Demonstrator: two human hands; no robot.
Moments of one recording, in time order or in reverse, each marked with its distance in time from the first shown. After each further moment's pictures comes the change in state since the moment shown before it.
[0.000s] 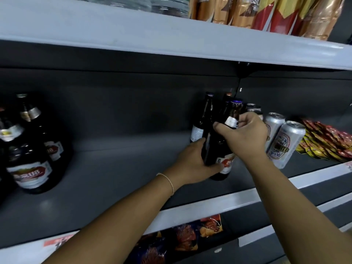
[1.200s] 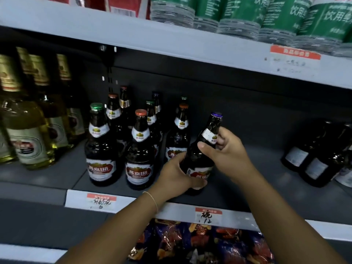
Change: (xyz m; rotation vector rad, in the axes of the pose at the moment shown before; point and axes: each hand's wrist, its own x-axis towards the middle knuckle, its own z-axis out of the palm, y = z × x) left_hand -0.242 -0.124 -0.228 -0.322 0.427 -0.322; right_hand -0.221 -0.227 0.158 0.529 -0.893 -0.059
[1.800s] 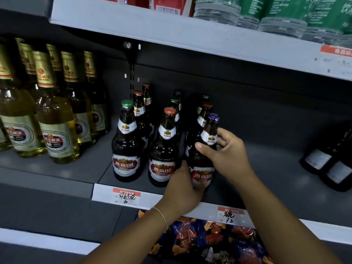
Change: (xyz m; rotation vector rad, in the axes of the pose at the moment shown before) left_hand -0.038 -0.023 -0.028 0.318 0.152 0.113; right_hand 0.003 0.002 0.062 -0.008 0.070 -0.051
